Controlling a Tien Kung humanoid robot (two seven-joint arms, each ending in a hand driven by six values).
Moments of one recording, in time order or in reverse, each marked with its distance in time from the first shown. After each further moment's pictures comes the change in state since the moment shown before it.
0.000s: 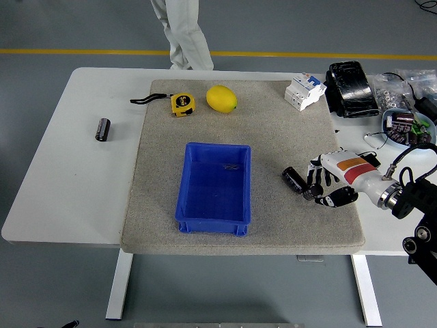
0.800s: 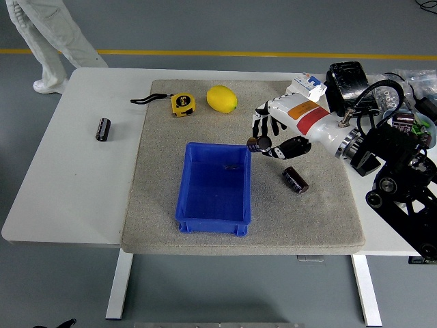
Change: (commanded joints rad) left arm -0.007 0.007 0.006 -0.001 -0.002 0.004 -0.004; right arm 0.351 0.097 -0.224 0.082 0.070 -0.011 -0.004
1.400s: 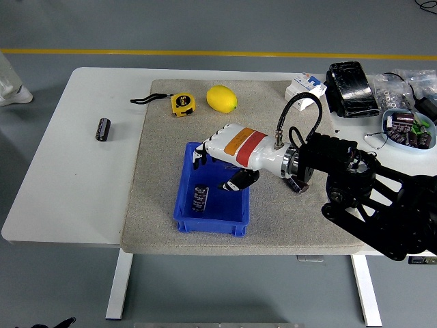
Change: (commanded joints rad) left arm -0.002 0.002 -0.002 -0.003 0.008 0.004 0.005; right arm 0.113 0.069 -0.190 -0.020 -0.045 0.088 -0.058
